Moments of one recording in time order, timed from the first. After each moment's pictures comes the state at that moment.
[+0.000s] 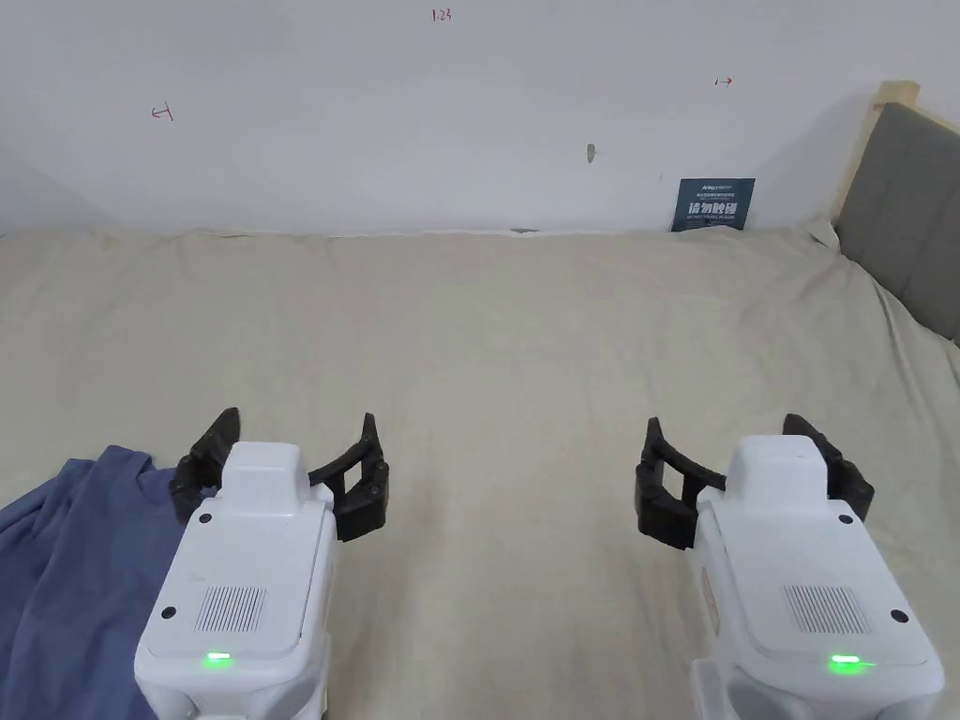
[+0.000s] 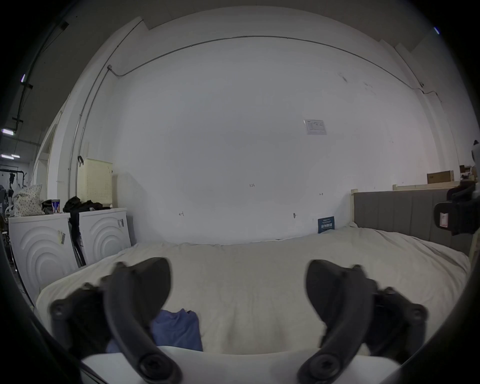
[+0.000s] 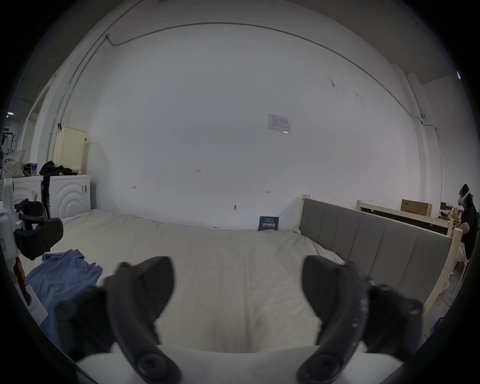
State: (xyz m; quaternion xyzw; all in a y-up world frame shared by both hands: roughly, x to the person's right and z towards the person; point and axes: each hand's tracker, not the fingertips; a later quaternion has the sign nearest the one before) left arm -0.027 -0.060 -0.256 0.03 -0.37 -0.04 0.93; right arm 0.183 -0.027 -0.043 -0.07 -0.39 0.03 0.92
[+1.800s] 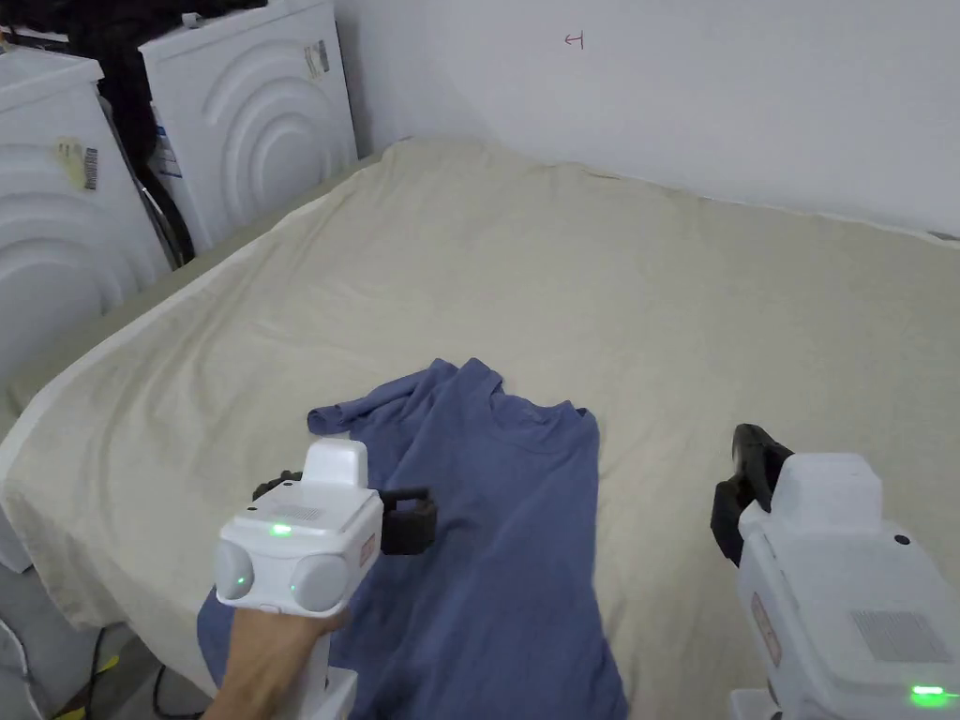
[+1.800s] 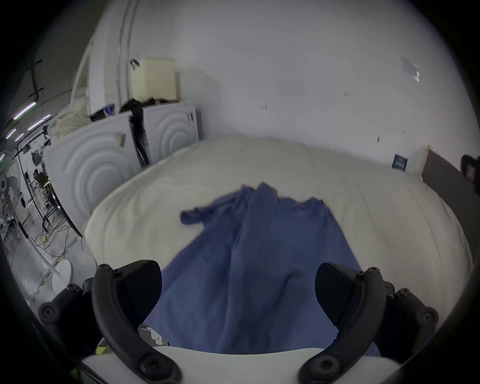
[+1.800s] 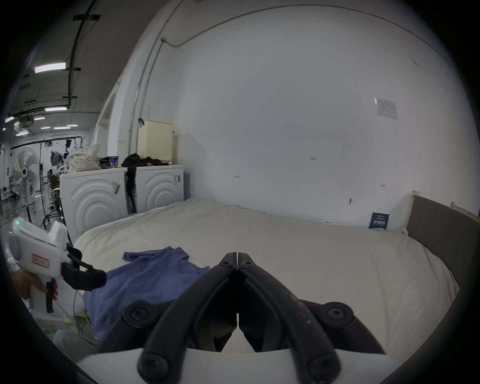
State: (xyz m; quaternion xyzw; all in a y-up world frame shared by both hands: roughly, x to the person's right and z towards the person) left arm -0.227 -0.137 -0.422 -0.31 -0.19 -0.09 0.93; right arm 0.055 -0.057 -0.240 -0.11 -0.13 0.02 0.99
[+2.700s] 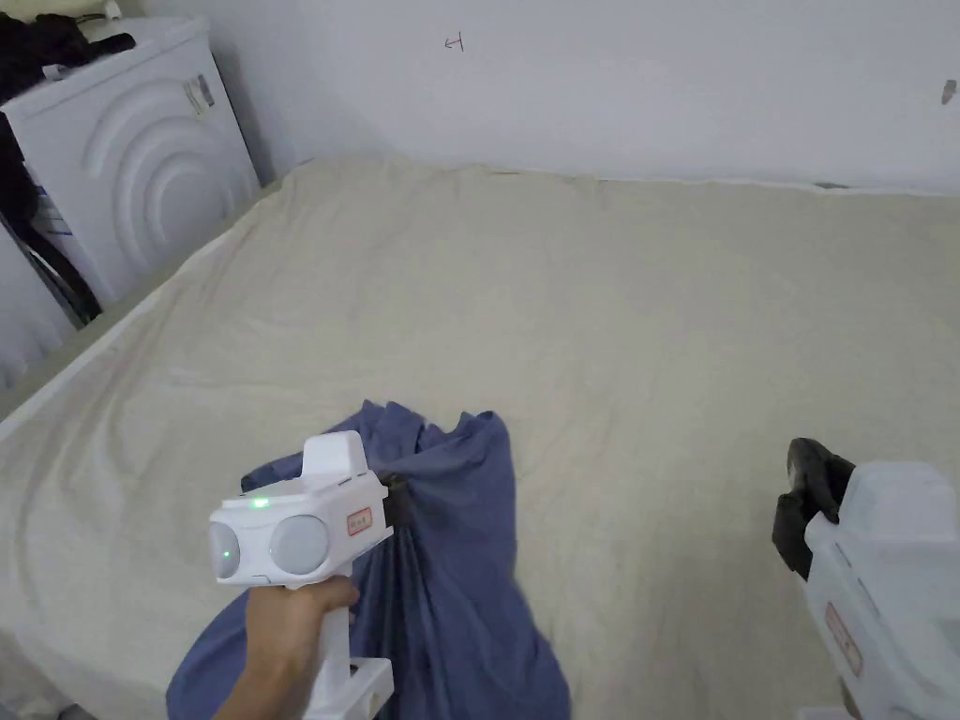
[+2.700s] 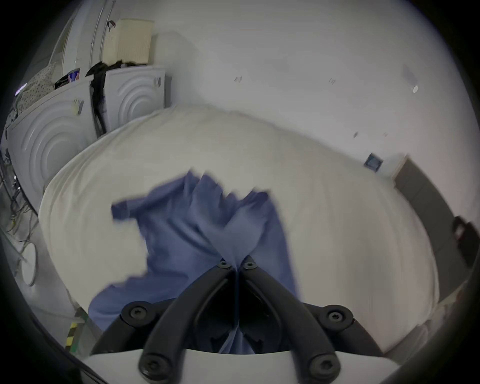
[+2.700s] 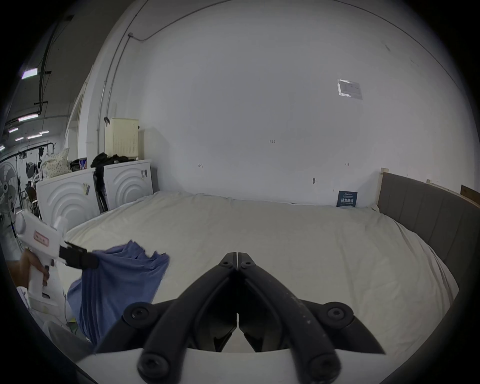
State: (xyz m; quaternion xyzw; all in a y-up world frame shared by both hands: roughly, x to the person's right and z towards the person) left arm -0.171 -0.103 -0.431 -0.35 -0.30 0.00 0.89; right arm 0.131 -0.067 -0.179 -0.13 -0.20 -0.02 0.97
